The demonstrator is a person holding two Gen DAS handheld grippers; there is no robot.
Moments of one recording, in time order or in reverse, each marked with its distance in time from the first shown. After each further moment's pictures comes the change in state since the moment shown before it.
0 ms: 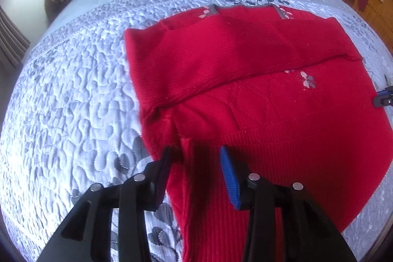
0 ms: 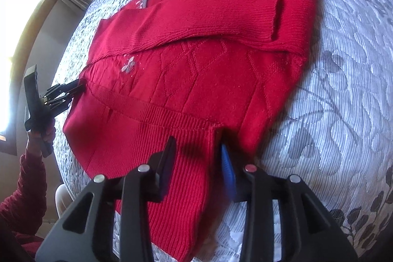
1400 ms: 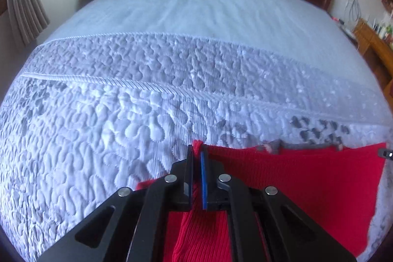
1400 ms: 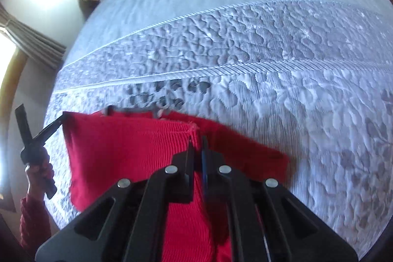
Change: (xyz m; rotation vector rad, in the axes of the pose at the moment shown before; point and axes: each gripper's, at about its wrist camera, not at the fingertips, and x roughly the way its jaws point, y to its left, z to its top) left arm 0.067 0.074 0.200 -0.313 -0.118 0.057; right arm -0.016 -0.063 0.226 0.147 -0.165 -0.150
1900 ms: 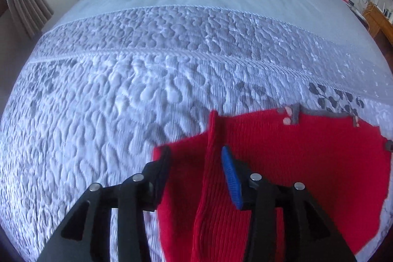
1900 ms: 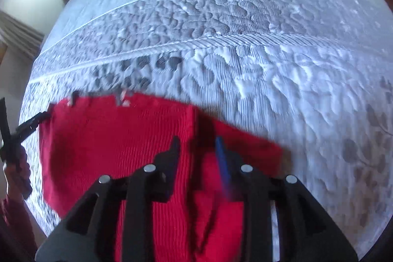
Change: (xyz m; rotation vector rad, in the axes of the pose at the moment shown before) left arm -0.018 0.017 -0.033 -0.005 0.125 0.035; right arm -0.009 -0.005 -0.042 -0.035 0.050 -0.088
